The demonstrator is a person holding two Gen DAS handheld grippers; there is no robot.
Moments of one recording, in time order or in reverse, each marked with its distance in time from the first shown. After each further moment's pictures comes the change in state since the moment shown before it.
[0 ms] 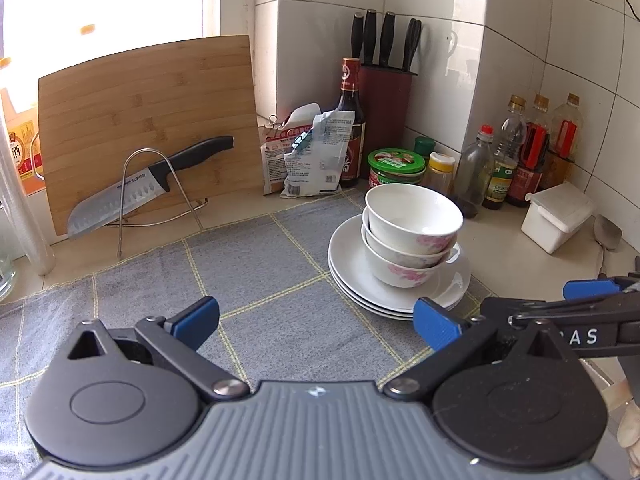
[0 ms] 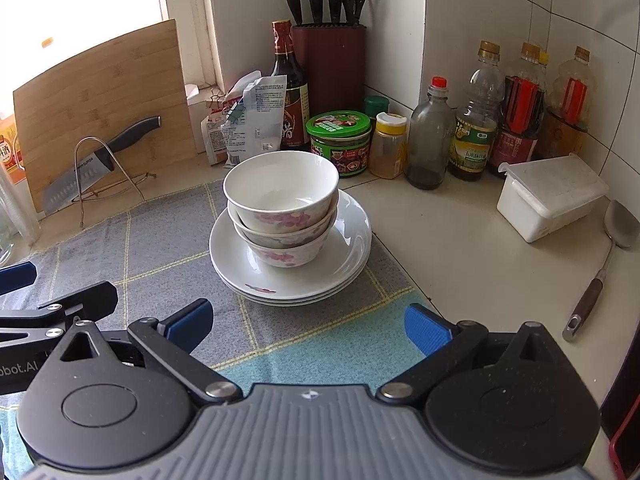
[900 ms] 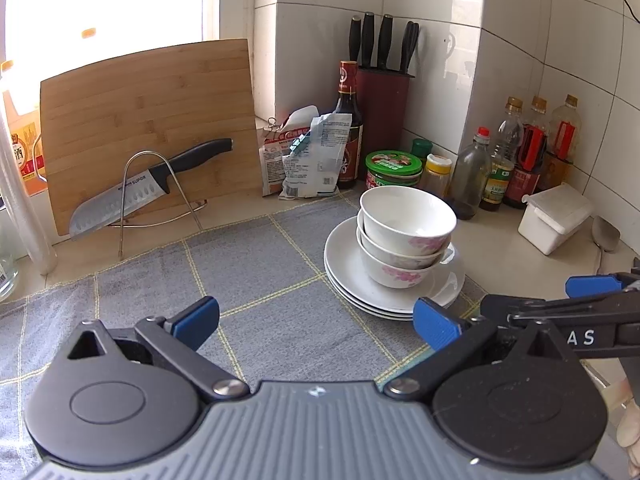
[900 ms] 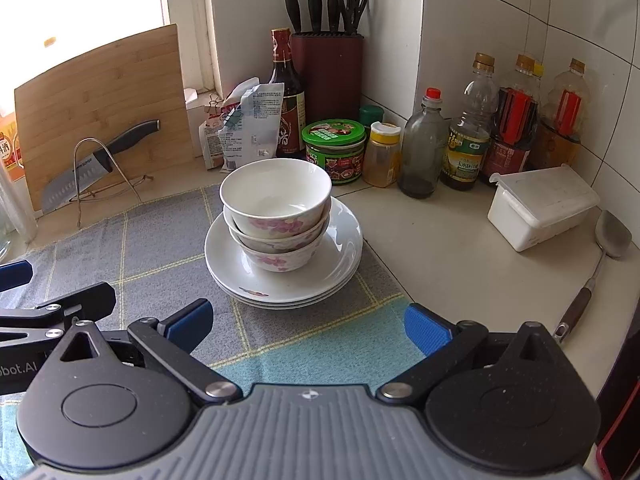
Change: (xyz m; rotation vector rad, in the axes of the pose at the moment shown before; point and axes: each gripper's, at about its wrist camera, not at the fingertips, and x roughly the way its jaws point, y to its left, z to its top) left arm -0.007 -0.005 0.002 0.001 -0.002 0.000; right arm -0.009 -0.001 0.000 -0.017 -0.019 -0.021
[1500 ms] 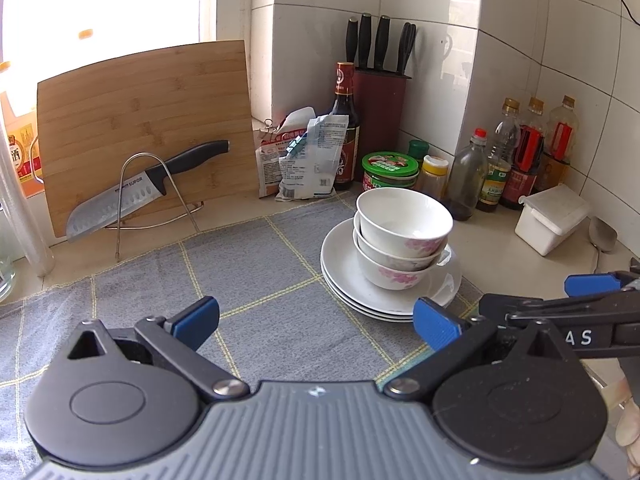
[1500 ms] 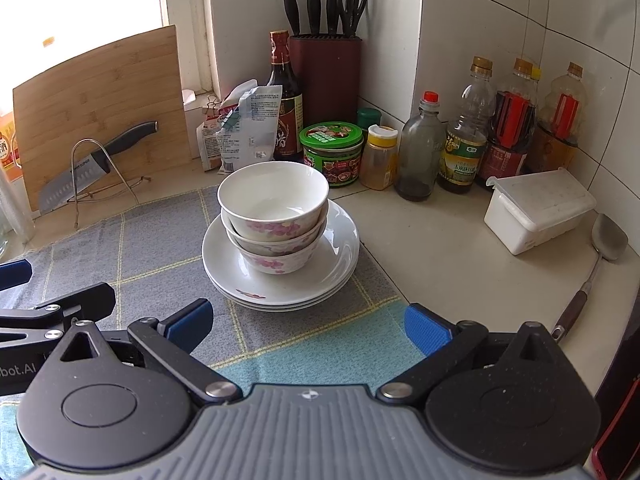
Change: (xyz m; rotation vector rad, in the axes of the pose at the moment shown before) left arm 0.000 0.000 0.003 0.002 0.000 -0.010; right arm -0.002 0.000 0.001 -0.005 -0.005 -0.011
